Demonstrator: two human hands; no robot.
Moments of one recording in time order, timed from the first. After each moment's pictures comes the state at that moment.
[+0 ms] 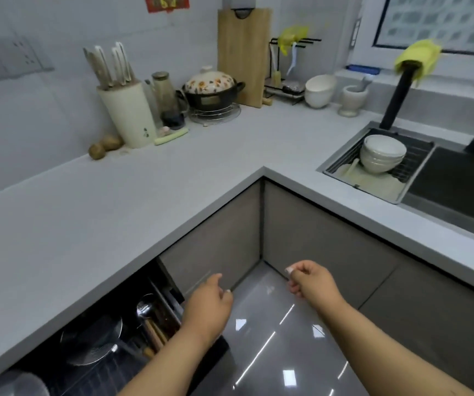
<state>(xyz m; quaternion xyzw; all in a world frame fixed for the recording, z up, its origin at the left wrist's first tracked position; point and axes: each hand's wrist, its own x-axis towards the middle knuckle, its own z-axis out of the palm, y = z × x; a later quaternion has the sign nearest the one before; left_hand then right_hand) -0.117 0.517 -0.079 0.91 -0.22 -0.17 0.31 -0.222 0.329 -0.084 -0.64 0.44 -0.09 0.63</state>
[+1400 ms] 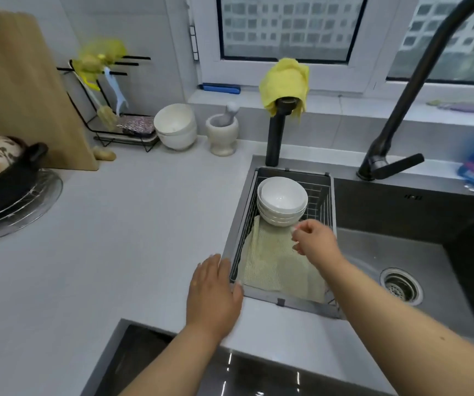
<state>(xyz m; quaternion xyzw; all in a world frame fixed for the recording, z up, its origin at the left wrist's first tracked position) 0.037 0.052 -0.107 0.80 -0.57 -0.09 0.13 -0.129 -0.095 -0.055 -0.57 0.61 -0.27 0.48</state>
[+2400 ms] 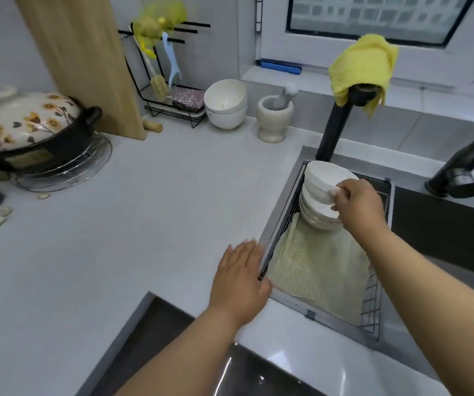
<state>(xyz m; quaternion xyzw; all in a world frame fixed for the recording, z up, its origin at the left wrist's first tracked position) 0.050 0.040 -0.109 0.79 -0.59 -0.12 0.14 -0.092 -0.175 -0.037 -0.77 0.53 -0.26 0.25</state>
